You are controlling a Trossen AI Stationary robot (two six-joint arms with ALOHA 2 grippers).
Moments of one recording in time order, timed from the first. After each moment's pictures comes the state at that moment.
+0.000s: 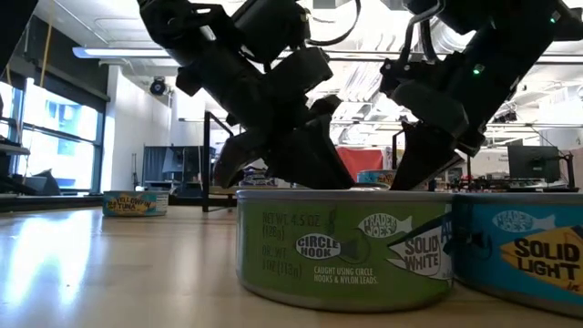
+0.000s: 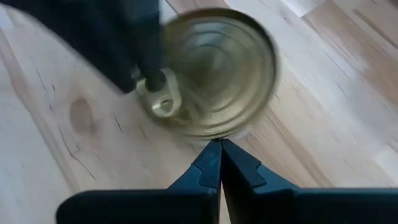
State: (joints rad) left arm -0.11 1.97 1.09 0.15 -0.02 0.71; right arm 0.39 1.70 0.88 -0.32 0.52 0.88
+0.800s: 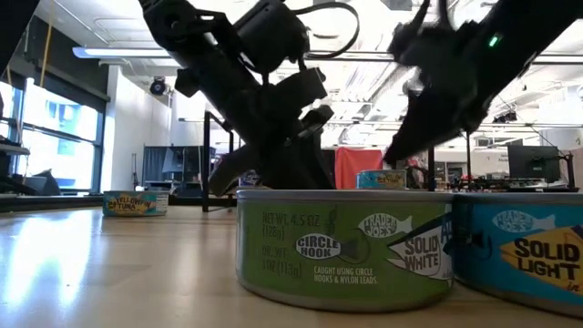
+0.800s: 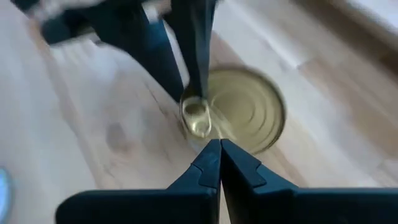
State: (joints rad) left arm -0.10 1.97 1.09 0.07 -0.04 0.75; right arm 0.47 1.64 0.88 -0.29 0.68 0.83
